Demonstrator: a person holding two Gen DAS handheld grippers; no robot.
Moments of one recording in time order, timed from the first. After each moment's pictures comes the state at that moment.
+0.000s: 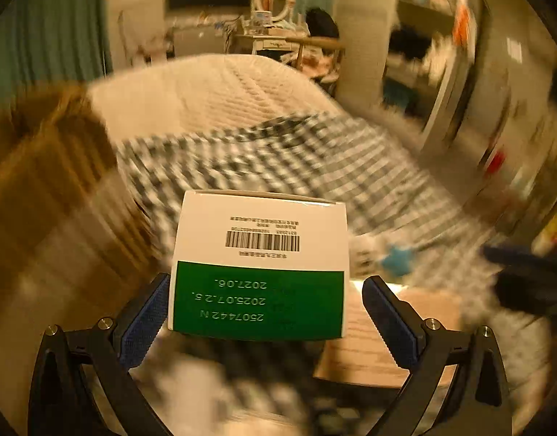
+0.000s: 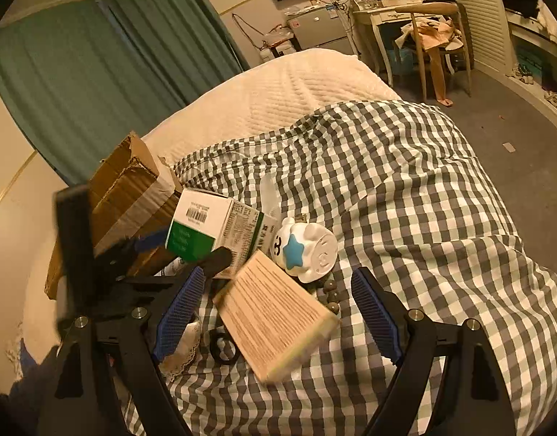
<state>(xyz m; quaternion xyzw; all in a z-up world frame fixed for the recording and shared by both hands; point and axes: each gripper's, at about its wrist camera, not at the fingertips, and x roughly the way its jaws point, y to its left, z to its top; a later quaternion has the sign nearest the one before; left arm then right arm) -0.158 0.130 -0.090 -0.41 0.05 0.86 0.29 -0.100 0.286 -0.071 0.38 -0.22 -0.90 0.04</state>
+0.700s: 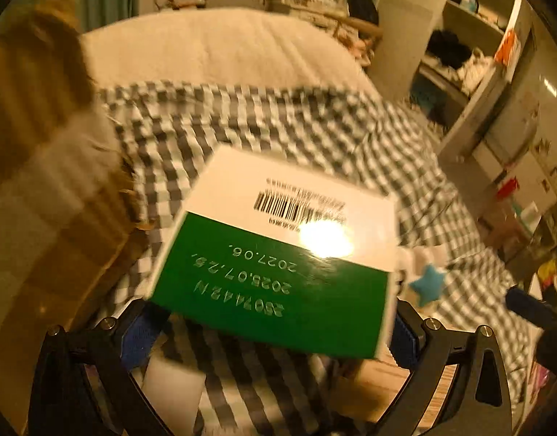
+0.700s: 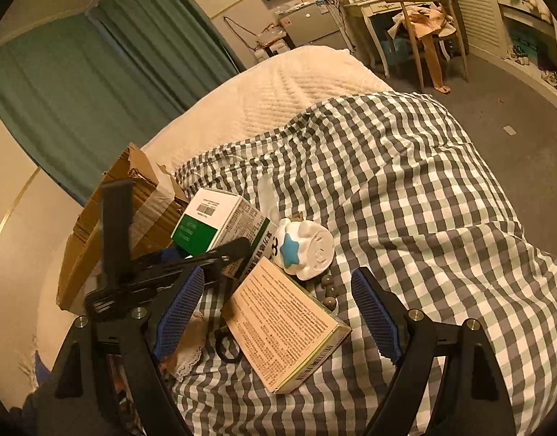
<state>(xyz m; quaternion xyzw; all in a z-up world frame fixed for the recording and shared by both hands) -0.185 0.142 -0.118 -0.48 0.04 0.84 0.24 -0.097 0.301 -0.072 0.39 -0.25 -0.89 0.04</state>
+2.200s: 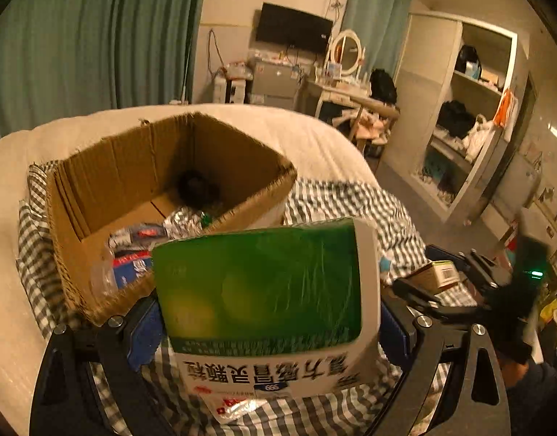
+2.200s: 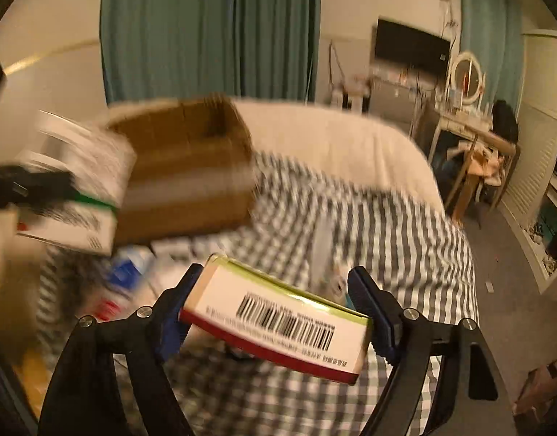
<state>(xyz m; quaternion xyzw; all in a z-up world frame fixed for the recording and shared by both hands) -0.043 -0.024 0.032 -0.35 -0.02 0.92 0.18 -0.070 0.181 -0.025 0.31 0.04 -0.94 0.09</state>
